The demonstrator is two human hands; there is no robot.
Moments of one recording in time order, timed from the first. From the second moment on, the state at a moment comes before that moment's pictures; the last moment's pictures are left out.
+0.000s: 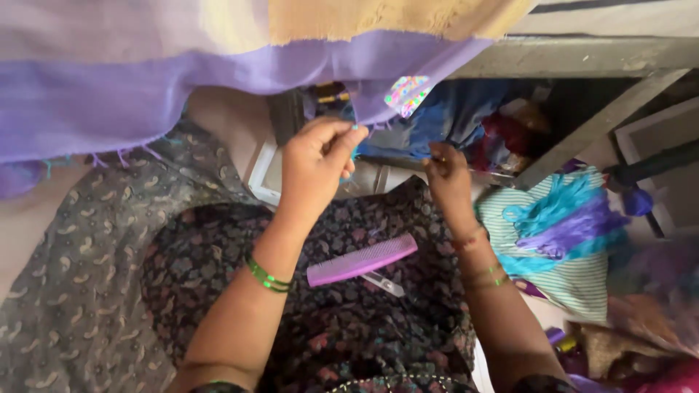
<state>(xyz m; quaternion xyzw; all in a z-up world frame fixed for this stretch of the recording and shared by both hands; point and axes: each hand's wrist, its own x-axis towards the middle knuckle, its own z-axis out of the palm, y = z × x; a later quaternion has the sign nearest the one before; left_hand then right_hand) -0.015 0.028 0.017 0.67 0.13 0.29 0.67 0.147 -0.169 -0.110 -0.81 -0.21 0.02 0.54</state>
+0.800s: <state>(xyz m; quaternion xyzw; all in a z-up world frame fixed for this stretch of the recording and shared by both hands) -0.004 0.021 -0.008 0.62 0.15 0.19 0.74 0.312 -0.121 -0.215 -0.88 -0.31 -0.08 0.36</state>
